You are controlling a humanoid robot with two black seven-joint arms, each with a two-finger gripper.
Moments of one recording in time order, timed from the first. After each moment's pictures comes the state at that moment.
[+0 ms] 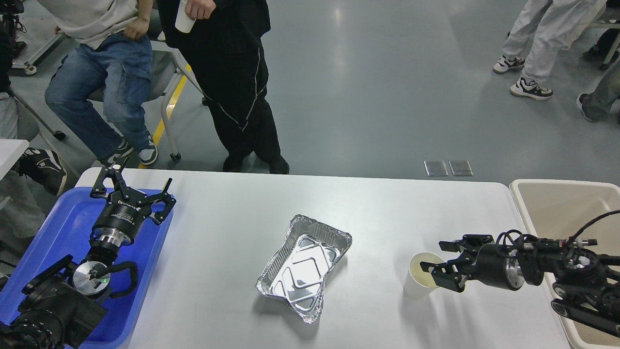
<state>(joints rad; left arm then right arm) -0.57 0.27 -0.94 -0.28 -0.14 -0.79 -0.32 0.89 -0.70 -0.19 1.11 -1.76 -0.26 0.37</state>
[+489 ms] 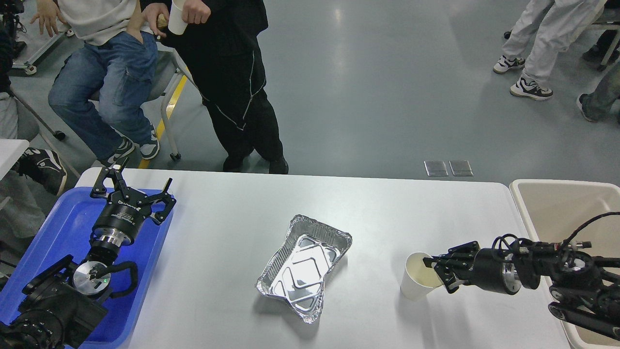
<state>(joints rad) -0.57 0.27 -0.94 -0.28 -0.14 -0.79 -0.32 0.90 -0.69 -0.23 1.11 -1.76 -0.26 0.37</state>
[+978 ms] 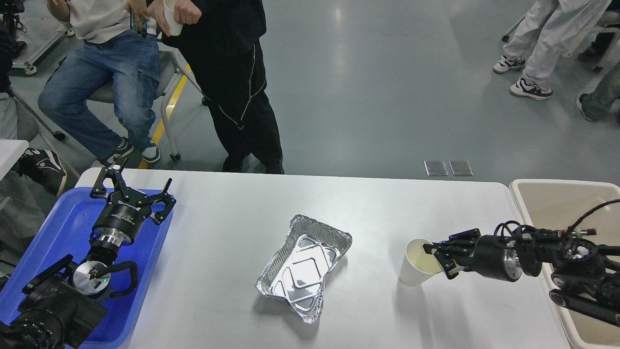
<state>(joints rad) -0.57 0.27 -0.94 -0.28 -0.14 -0.79 -0.32 0.97 -0.71 -0.23 1.14 -1.71 -0.24 0.37</state>
